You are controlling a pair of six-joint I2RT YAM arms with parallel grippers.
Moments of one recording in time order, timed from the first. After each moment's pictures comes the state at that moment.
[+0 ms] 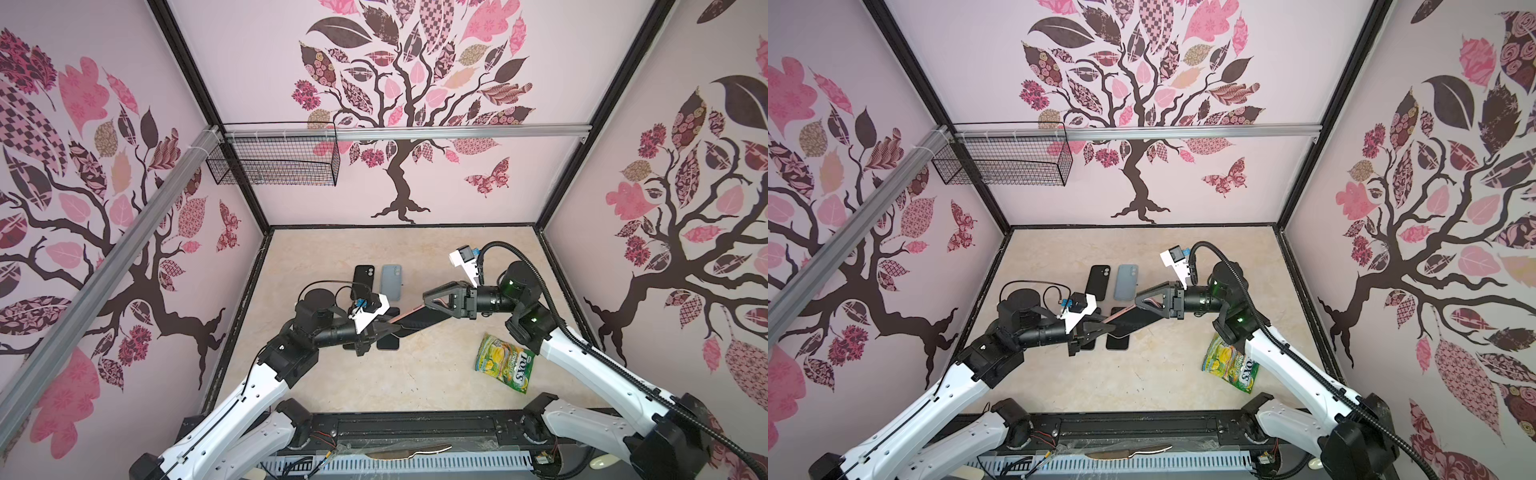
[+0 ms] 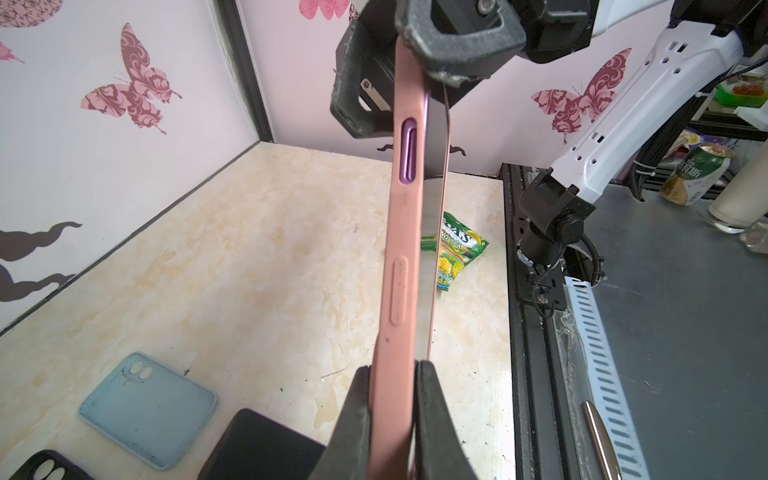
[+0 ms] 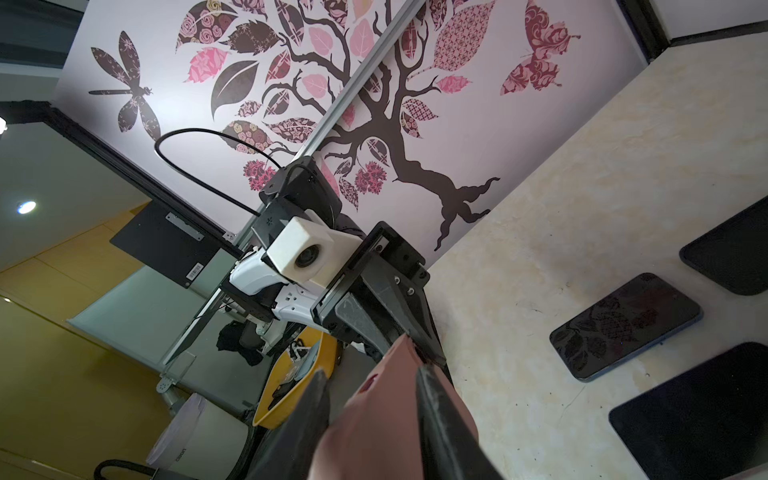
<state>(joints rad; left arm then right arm) -0.61 0.82 0.75 -0.25 0.64 0.25 0.53 1.08 0.82 0.30 -0.98 0.83</state>
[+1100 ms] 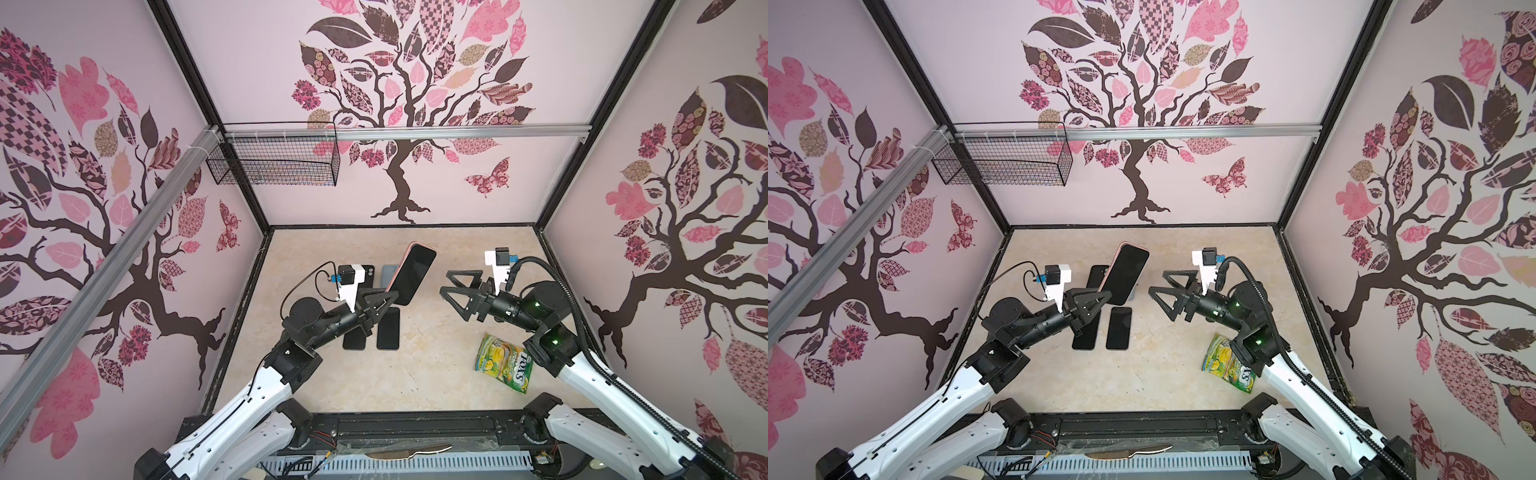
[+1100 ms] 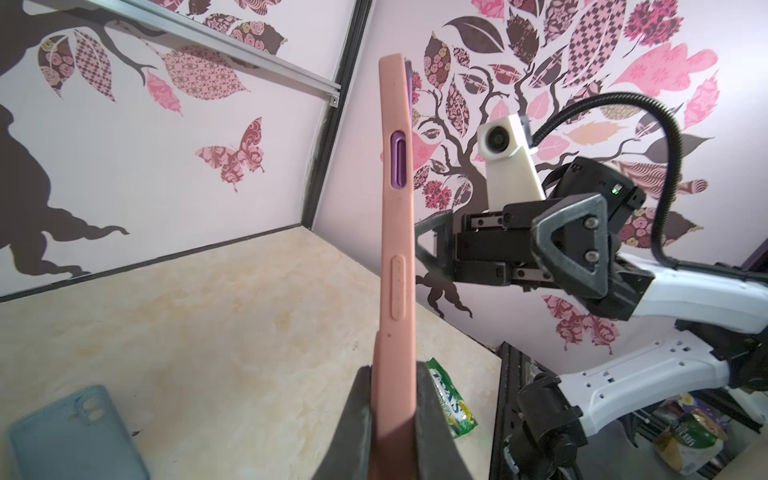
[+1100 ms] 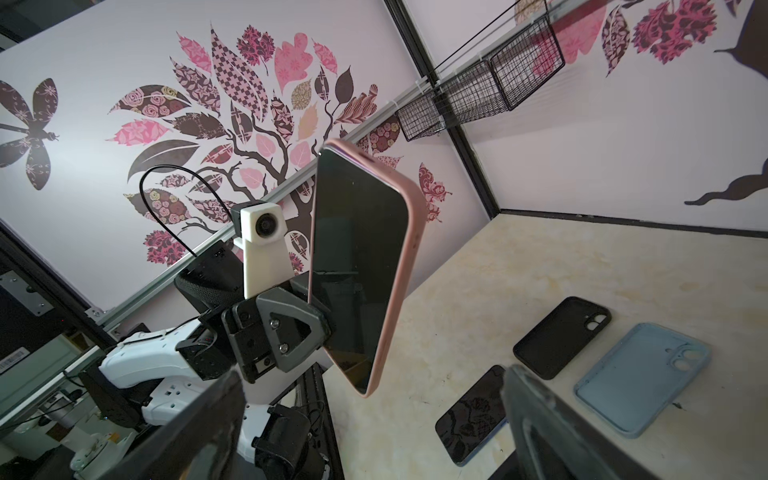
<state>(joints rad) -0.64 0.82 0.64 0.33 0.42 -0.42 0.52 0.88 0.69 0.37 -0.61 0.67</state>
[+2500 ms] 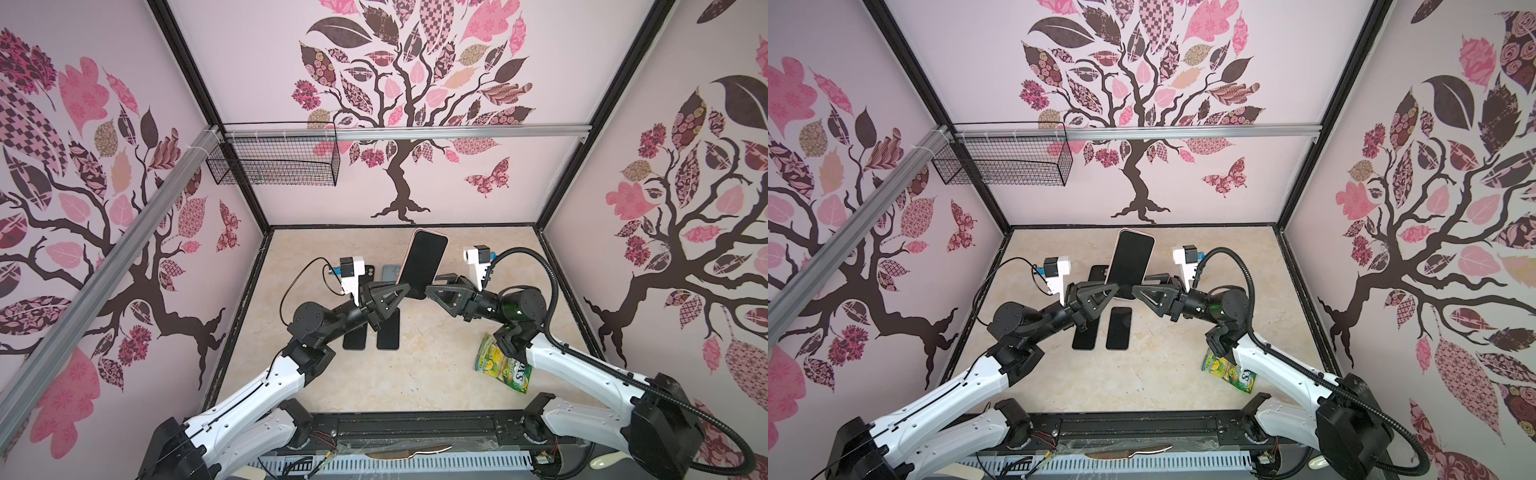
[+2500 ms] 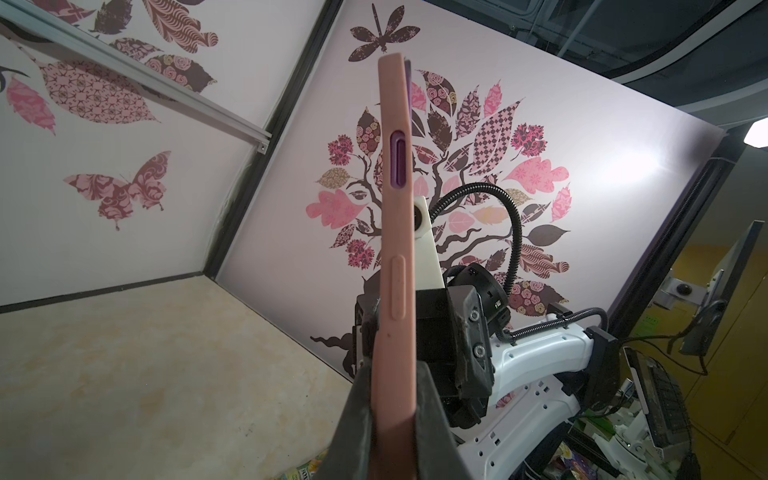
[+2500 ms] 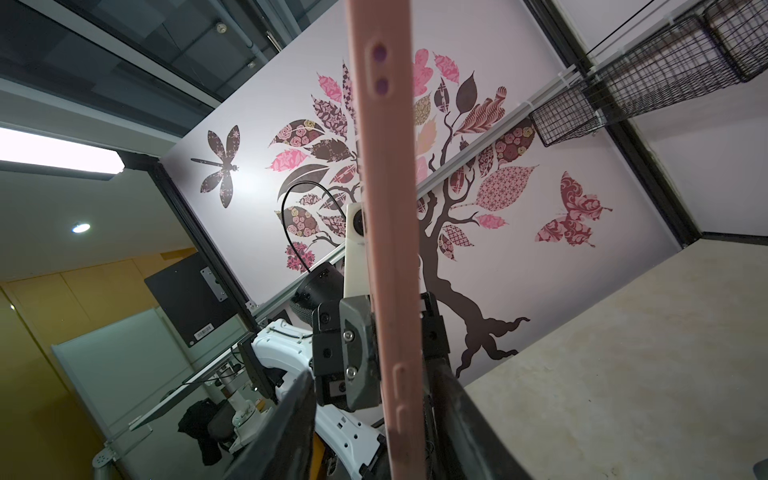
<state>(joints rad) -0.70 0.94 0.62 0.71 0.46 -0.68 0.64 1.14 0.65 1.04 -0.72 0.99</state>
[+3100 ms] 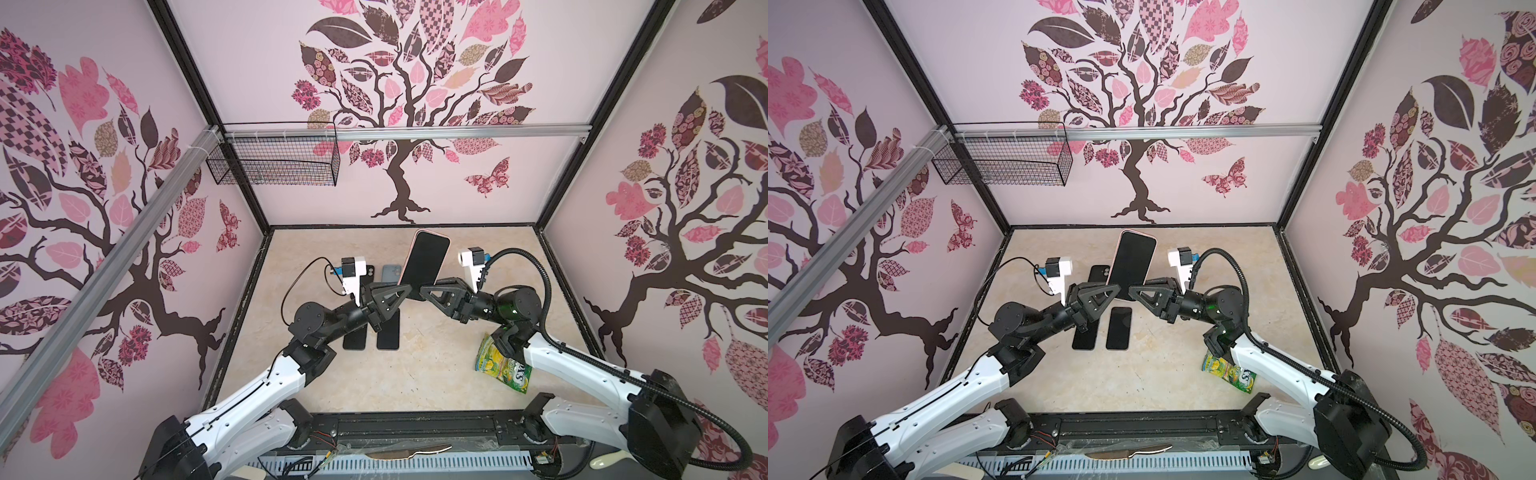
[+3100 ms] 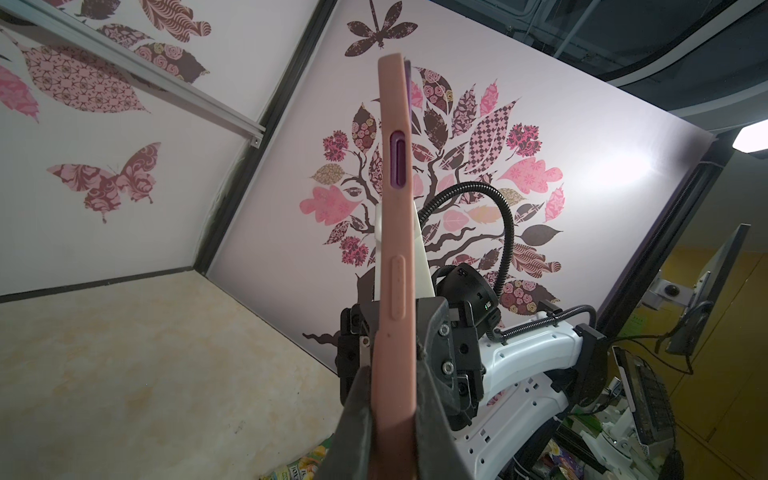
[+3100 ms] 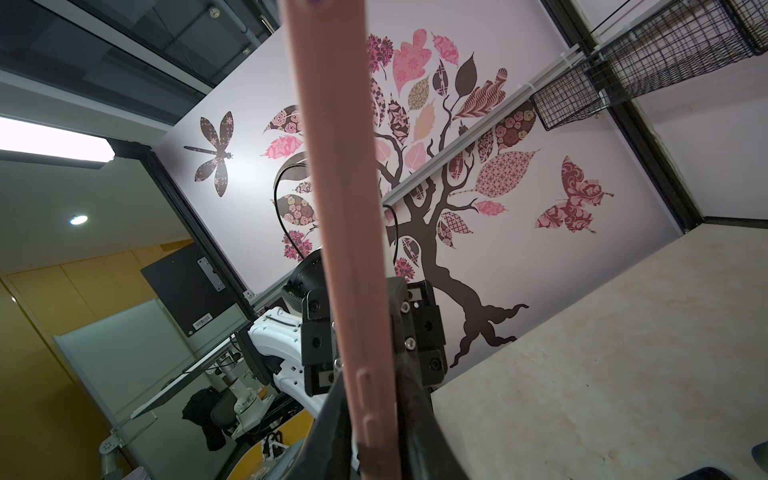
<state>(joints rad) -0.70 0.95 0.62 0.72 0.47 -0.71 0.66 1.15 0.65 1.01 -0.73 0.97</state>
